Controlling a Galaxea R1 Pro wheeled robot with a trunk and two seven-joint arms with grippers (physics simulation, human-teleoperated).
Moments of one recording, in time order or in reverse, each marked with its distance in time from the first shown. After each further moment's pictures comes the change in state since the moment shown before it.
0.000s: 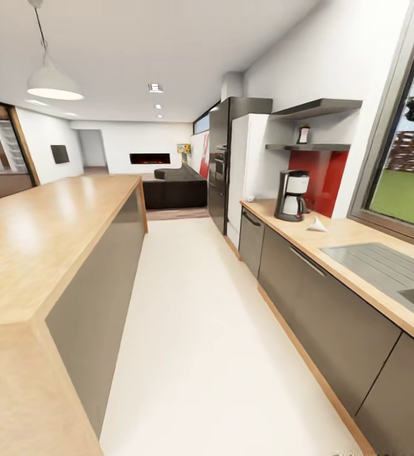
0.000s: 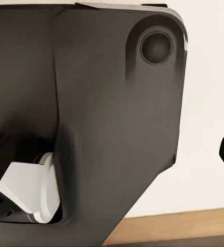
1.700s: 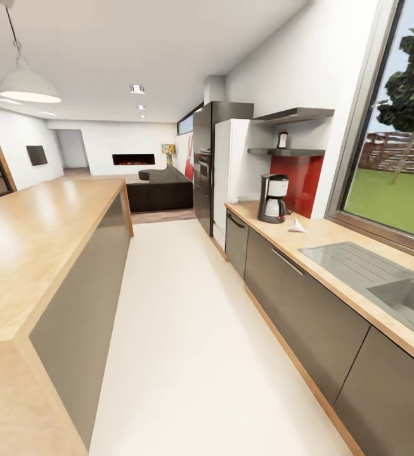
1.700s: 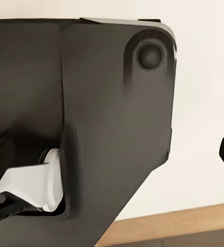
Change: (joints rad) left arm 0.000 0.000 -0.004 -0.006 0.000 -0.003 0.010; right arm 0.000 -0.002 0.006 -0.028 0.003 -0.024 -0.001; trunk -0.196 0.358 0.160
